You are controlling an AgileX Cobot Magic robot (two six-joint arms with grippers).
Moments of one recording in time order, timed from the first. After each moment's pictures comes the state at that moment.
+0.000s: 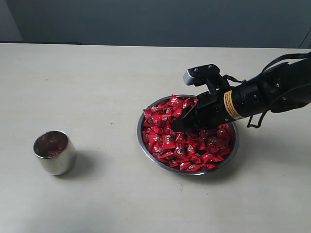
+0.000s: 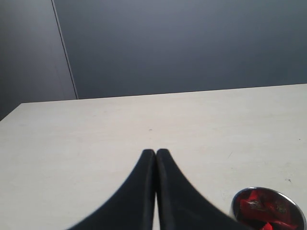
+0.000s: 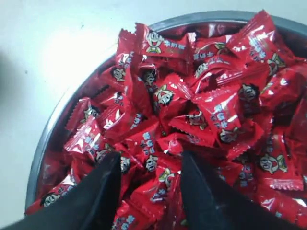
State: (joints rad) left arm 0.12 0.00 0.00 0.07 0.19 -0.02; right arm 0.49 1.83 -0.85 -1.74 -0.50 1.66
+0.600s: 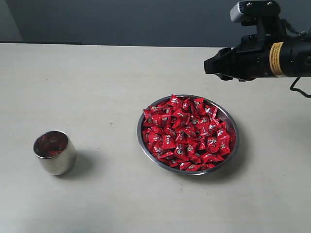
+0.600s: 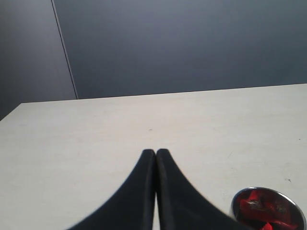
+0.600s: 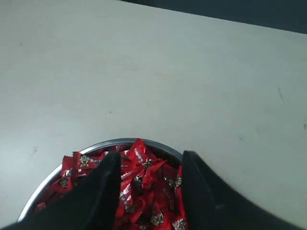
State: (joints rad) left arm 0.12 0.00 0.00 0.07 0.19 -0.02; right arm 0.39 1.52 -0.85 -1.74 -0.33 1.77
